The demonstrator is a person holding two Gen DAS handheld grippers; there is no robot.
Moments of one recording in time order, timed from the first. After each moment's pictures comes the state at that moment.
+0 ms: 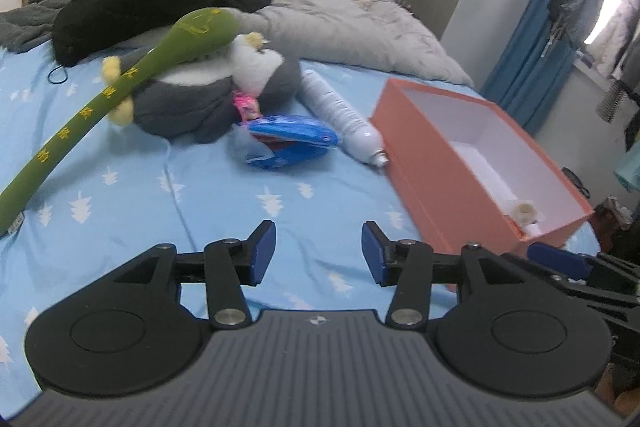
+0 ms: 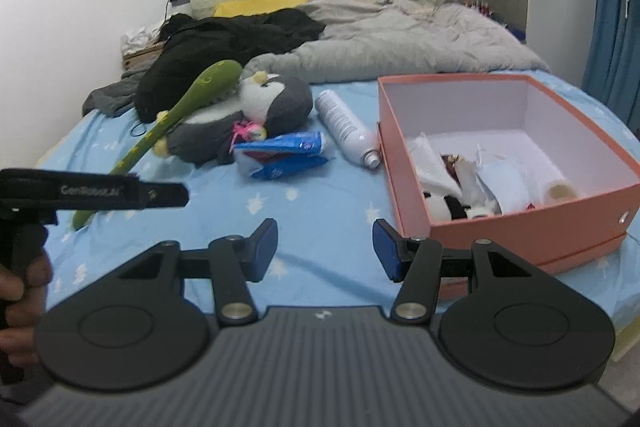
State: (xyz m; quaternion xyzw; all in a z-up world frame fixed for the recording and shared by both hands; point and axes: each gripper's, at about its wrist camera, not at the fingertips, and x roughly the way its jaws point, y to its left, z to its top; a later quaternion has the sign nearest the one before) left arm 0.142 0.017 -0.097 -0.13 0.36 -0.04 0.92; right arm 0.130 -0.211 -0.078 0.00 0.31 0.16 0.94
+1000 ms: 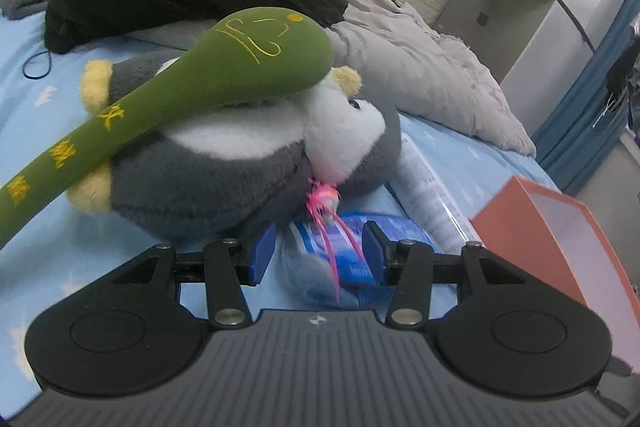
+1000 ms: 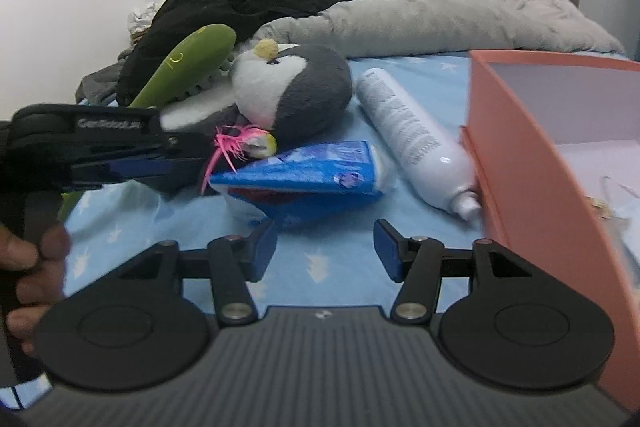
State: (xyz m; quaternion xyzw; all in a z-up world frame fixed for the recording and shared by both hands) left arm 0.343 0.107 -0.163 -0.22 0.33 0.02 0.92; right arm 0.316 -0.123 -0.153 0.02 0.35 0.21 0.91
